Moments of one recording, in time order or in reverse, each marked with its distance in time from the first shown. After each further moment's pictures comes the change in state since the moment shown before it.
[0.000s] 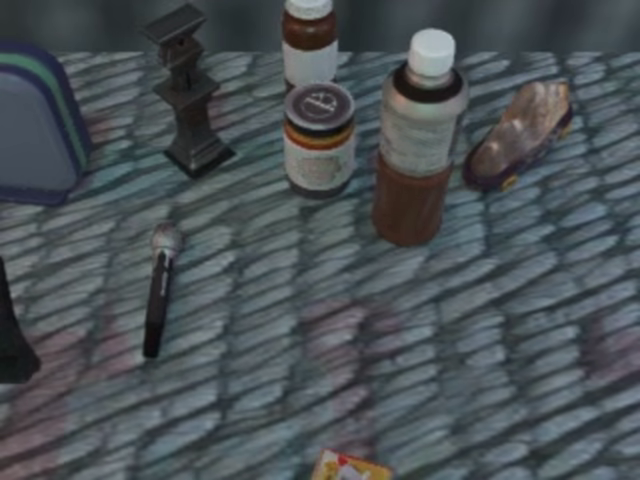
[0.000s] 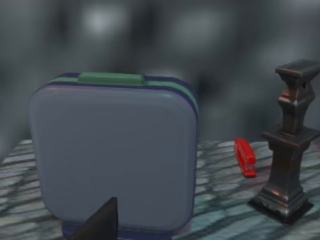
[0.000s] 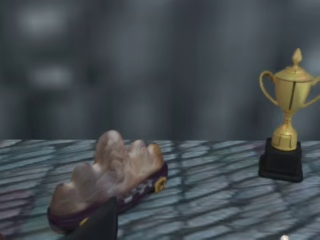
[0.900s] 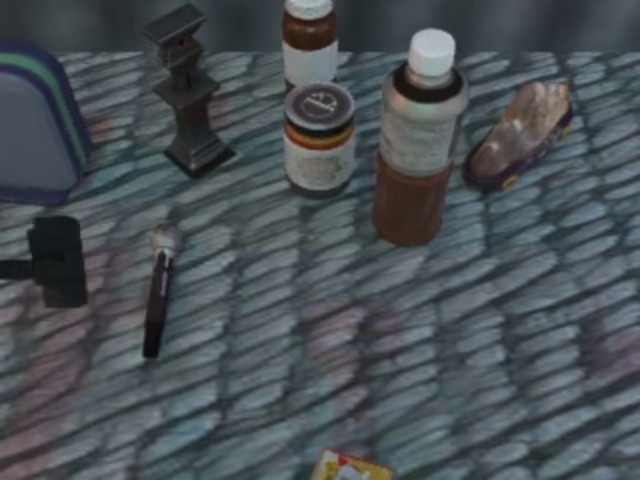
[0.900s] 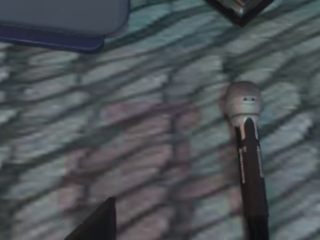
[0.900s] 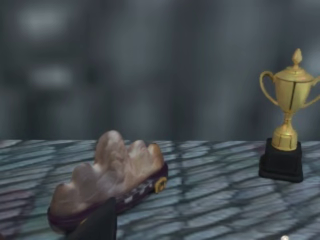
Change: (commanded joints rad) left arm -0.129 0.878 0.596 -0.432 0.016 -0.119; right arm 0.000 0.000 0.000 0.000 0.000 0.000
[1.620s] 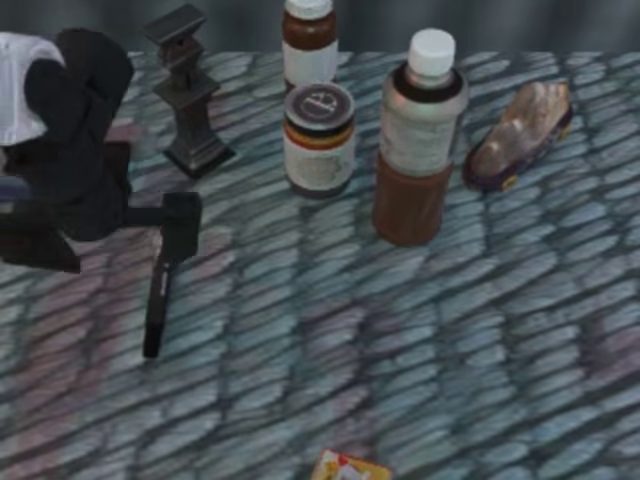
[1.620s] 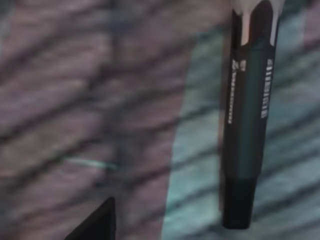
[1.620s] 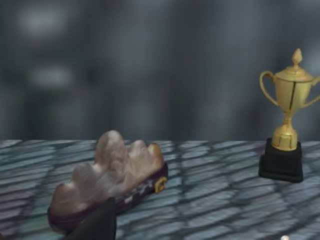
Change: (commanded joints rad) left arm -0.129 0.936 0.625 -0.409 0.014 -0.114; right arm 0.000 0.000 0.000 0.000 0.000 0.000
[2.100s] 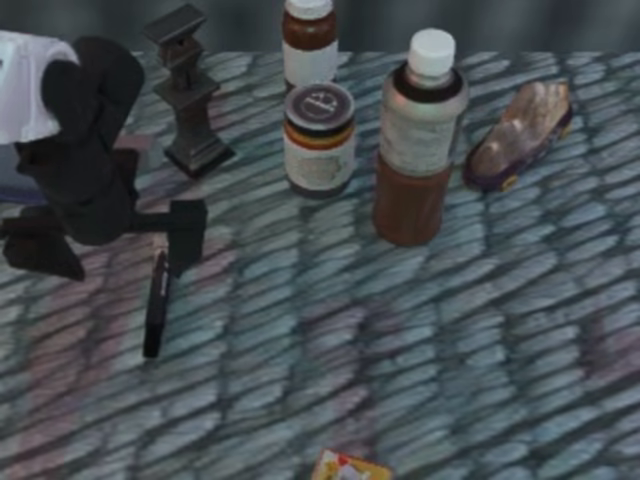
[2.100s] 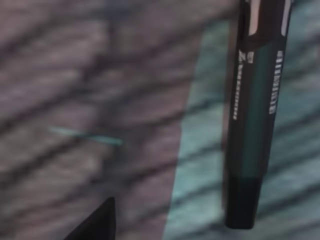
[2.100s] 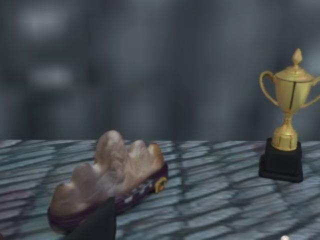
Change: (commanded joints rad) left arm -0.002 0.052 0.027 -0.026 -0.002 -0.006; right arm 0.000 0.000 0.000 0.000 0.000 0.000
